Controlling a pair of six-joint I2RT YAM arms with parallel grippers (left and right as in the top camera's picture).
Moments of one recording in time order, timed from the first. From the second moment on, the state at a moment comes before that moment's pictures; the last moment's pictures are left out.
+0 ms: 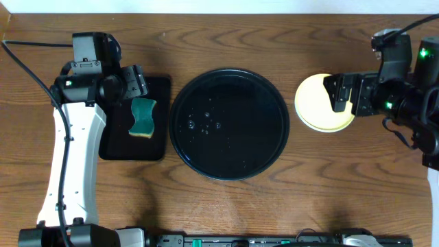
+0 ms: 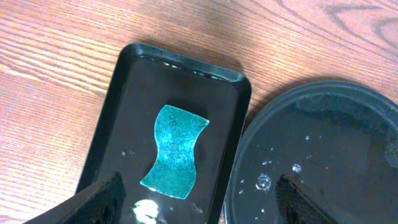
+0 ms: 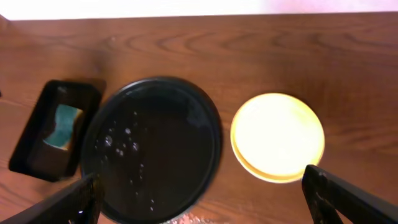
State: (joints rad) left arm 0.07 1.49 1.42 -0.94 0.04 -0.20; right arm 0.06 1.27 1.75 -1.24 -0.24 0.07
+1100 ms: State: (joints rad) left arm 0.07 1.49 1.42 -0.94 0.04 -0.21; right arm 0.11 0.43 0.25 0.00 -0.13 -0.02
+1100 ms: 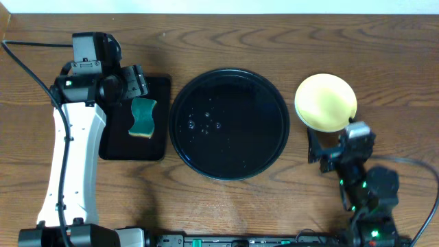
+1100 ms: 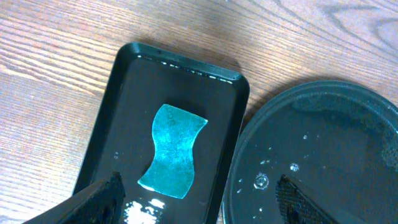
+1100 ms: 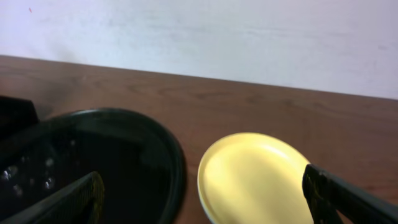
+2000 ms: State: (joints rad) left arm 0.07 1.49 1.42 -0.94 0.04 -0.21; right arm 0.11 0.02 0.01 -0.06 -0.11 -0.03
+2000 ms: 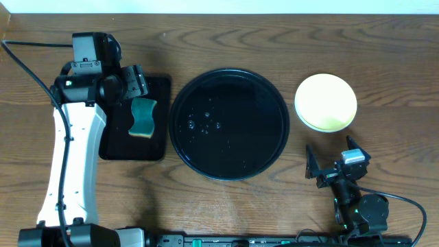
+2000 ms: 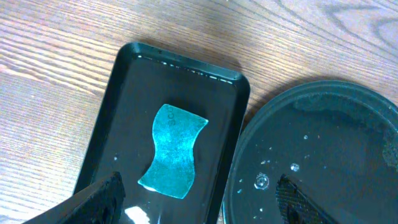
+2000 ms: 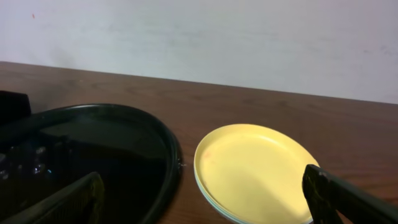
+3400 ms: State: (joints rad) left arm 0.07 1.49 1.42 -0.94 0.04 -0.21; right arm 0.11 0.01 0.01 -0.06 -0.11 -0.03
